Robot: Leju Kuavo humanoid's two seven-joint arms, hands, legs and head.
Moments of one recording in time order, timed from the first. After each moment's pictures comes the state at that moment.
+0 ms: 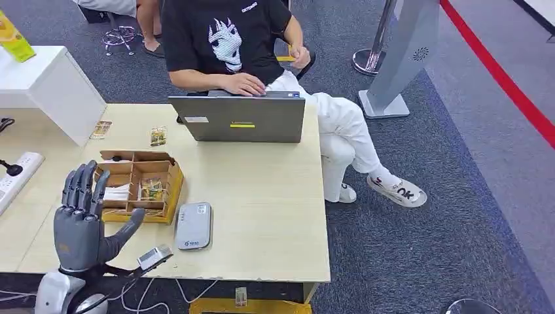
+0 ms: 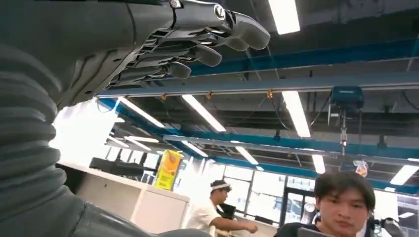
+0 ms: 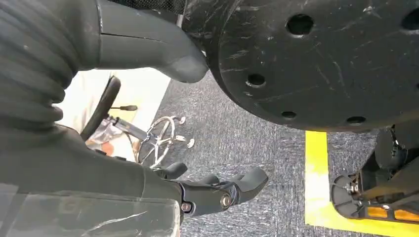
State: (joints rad) left arm 0.06 0.27 -0.16 -1.59 -1.10 0.69 -0.38; right arm 0.04 -0.03 1.02 0.00 -1.07 0.19 -0.07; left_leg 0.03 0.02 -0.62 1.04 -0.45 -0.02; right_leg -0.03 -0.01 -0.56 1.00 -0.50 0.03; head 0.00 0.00
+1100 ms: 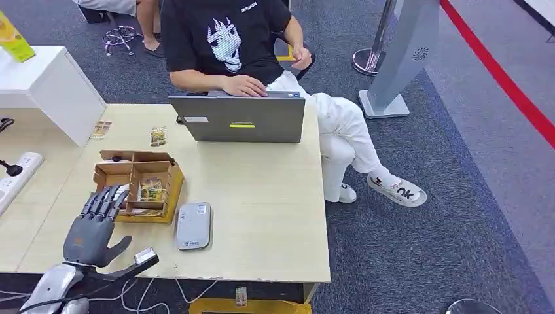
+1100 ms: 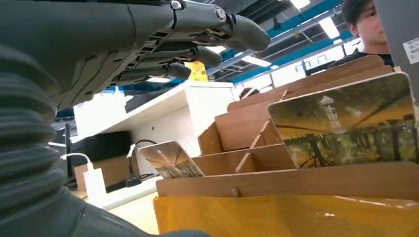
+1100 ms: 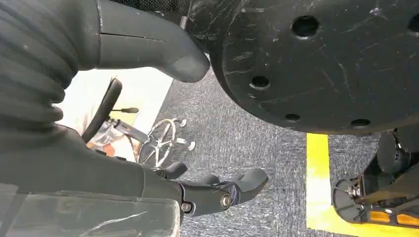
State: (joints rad) left arm -0.02 0.41 -0.16 -1.17 -1.18 0.47 -0.27; right arm 0.04 -0.03 1.02 0.00 -1.07 0.21 -0.06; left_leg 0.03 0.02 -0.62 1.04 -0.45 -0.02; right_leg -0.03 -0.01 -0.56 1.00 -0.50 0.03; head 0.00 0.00
